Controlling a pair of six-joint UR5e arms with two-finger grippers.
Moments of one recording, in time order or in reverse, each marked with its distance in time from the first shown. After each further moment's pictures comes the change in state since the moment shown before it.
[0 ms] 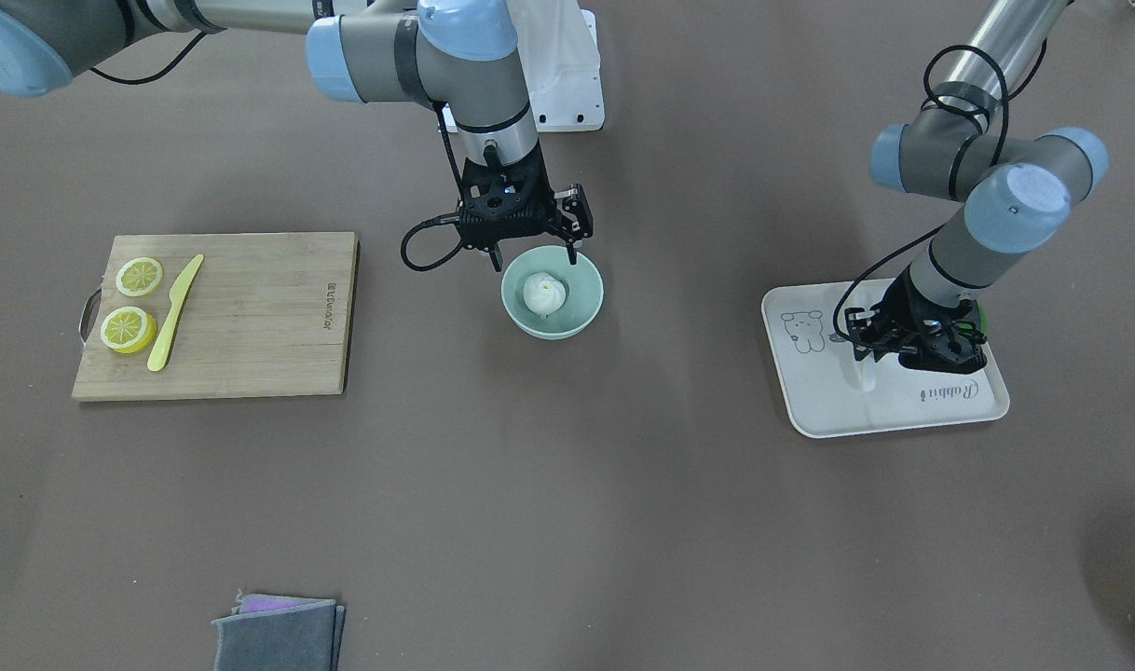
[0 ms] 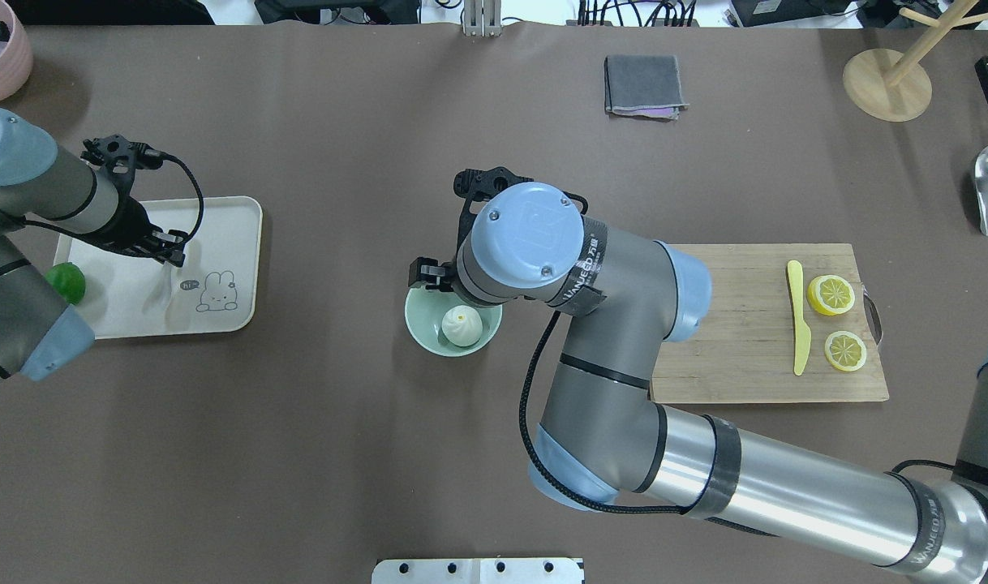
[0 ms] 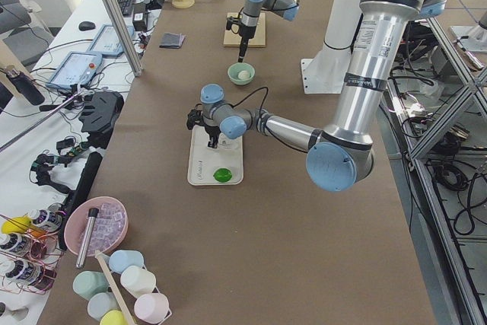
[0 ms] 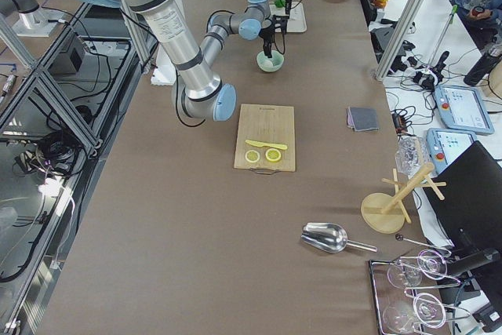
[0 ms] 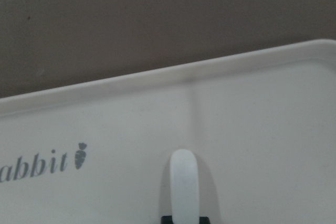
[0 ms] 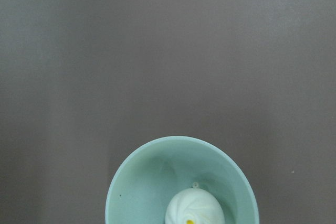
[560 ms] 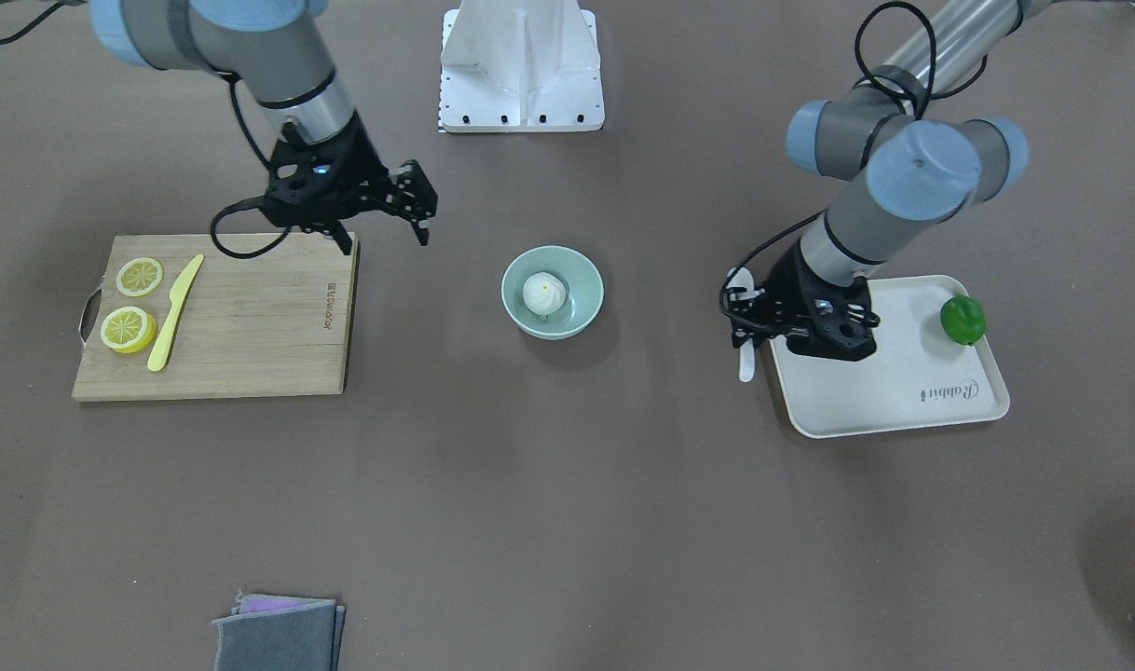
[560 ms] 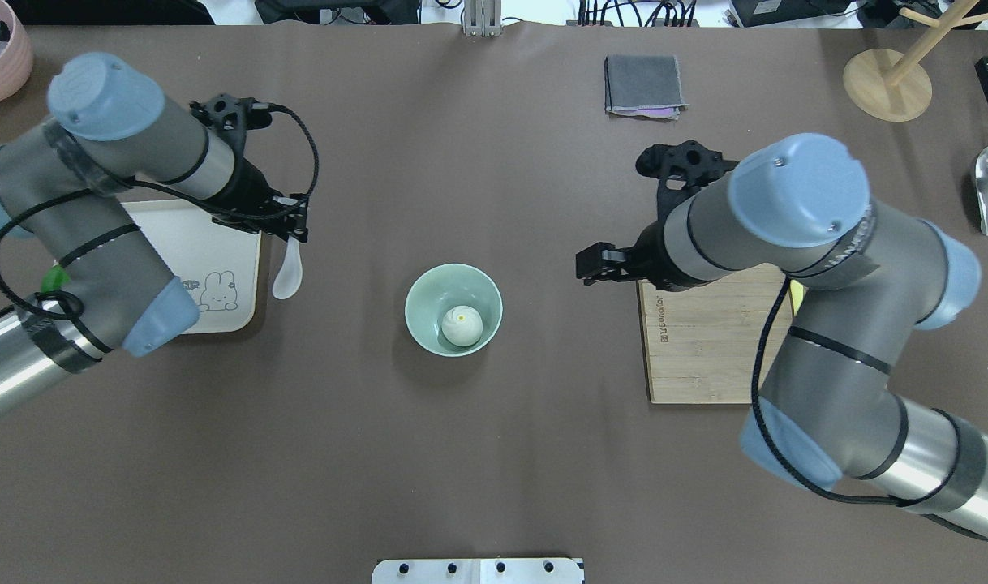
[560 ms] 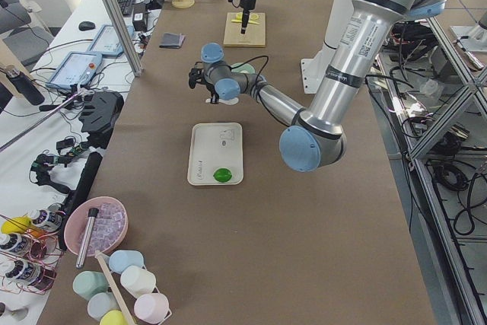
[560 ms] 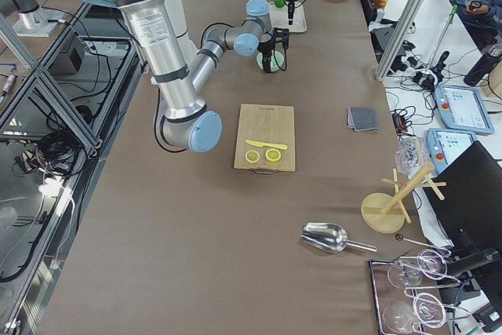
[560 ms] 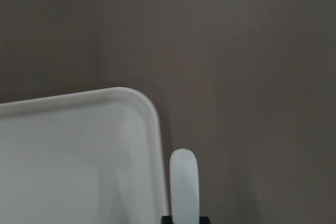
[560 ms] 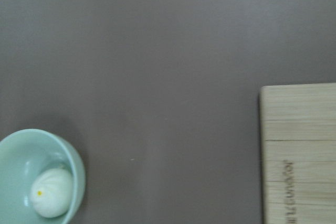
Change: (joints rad) left arm 0.089 -0.239 -0.041 0.051 -0.029 -0.289; right arm 0.175 -0.376 0.314 -0.004 0.192 -0.172
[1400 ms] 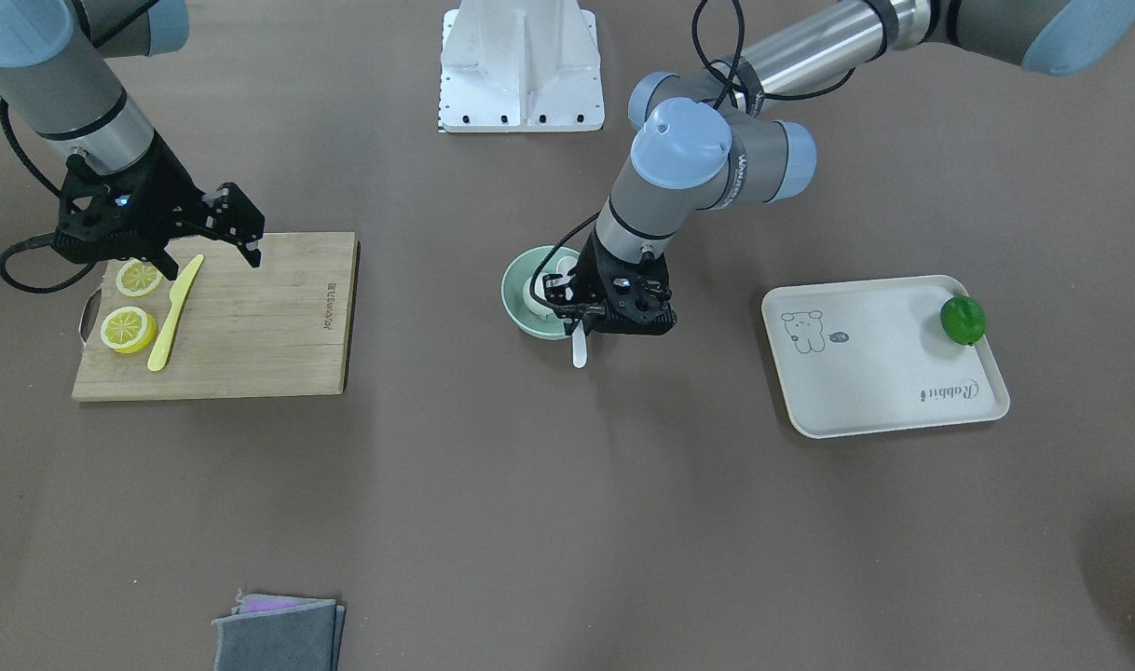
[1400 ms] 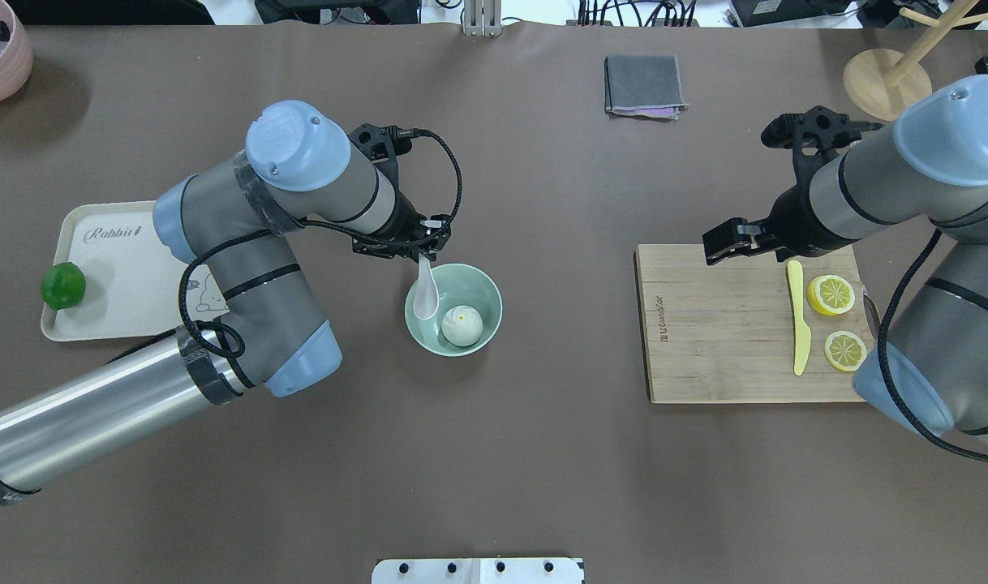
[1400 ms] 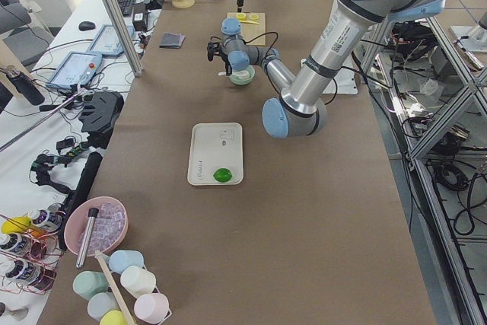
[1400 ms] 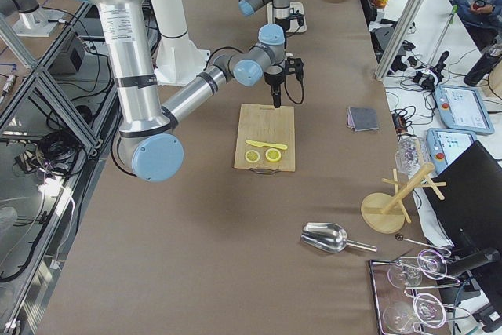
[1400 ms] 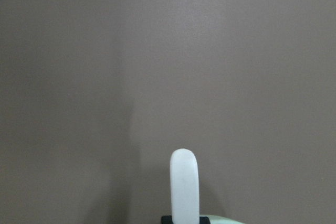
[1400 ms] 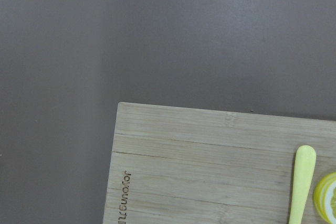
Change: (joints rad) left arm 0.189 -0.226 0.114 0.001 0.192 -0.233; right arm 0.202 -0.193 0.021 0.007 0.151 -0.296
